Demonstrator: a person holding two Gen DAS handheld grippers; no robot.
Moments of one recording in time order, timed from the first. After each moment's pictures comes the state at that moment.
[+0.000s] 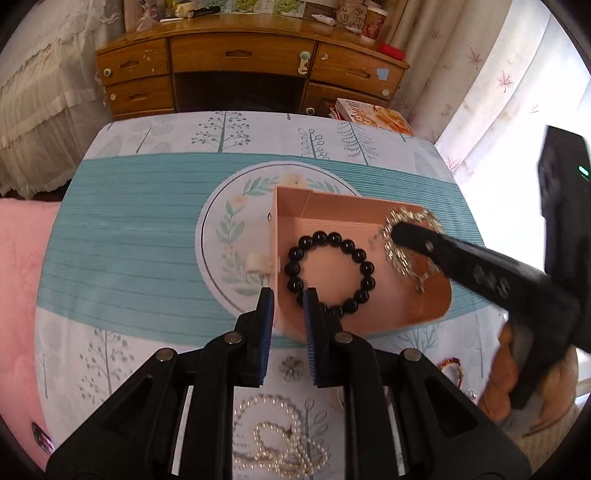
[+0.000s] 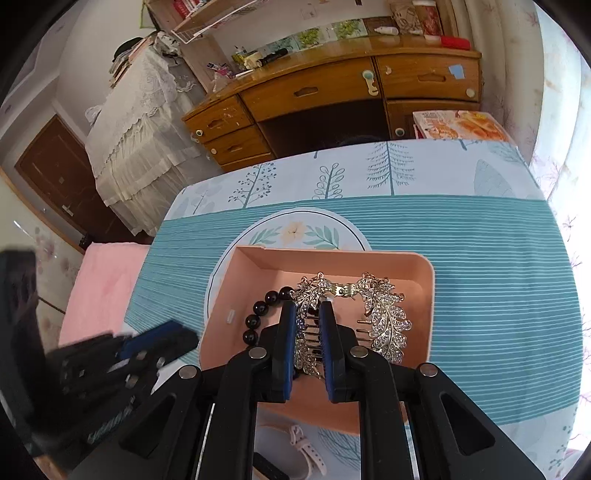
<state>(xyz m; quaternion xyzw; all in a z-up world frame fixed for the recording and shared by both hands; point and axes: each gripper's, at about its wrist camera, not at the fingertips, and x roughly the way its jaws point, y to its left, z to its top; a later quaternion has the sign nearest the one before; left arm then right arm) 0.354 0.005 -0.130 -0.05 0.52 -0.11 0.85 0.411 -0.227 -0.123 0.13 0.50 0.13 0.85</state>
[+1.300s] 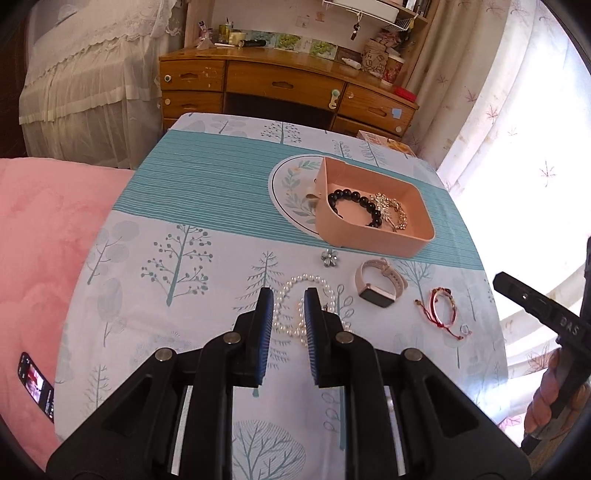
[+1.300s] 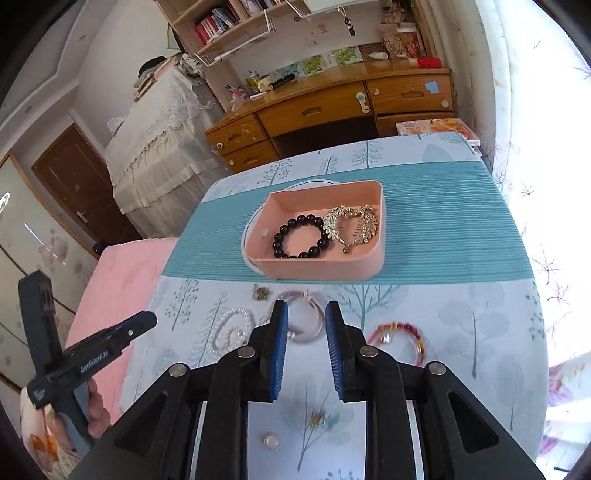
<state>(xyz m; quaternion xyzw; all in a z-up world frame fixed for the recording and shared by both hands) 0.170 0.071 -0.094 -0.08 0.44 -0.05 0.89 0.193 -0.262 -0.071 0.14 0.44 0.14 0.88</state>
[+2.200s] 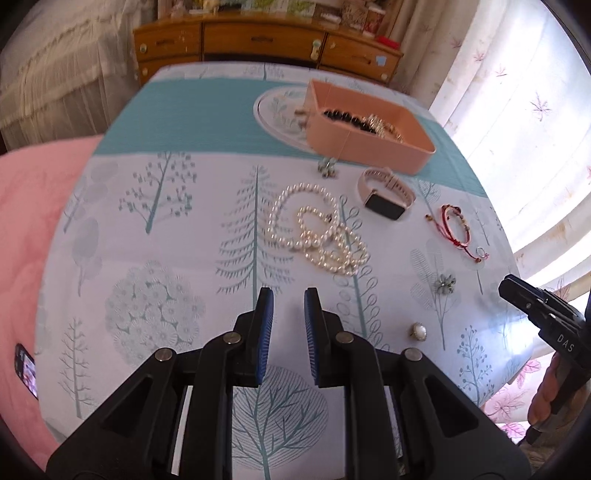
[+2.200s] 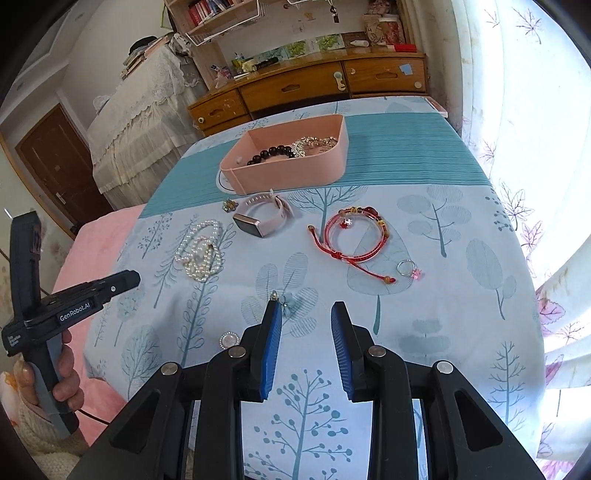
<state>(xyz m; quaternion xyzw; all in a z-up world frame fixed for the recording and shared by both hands) 0.141 0.066 -0.162 -0.06 0.52 -0.10 0.85 0.085 -0.273 -0.125 0.10 0.47 0.09 0.87</state>
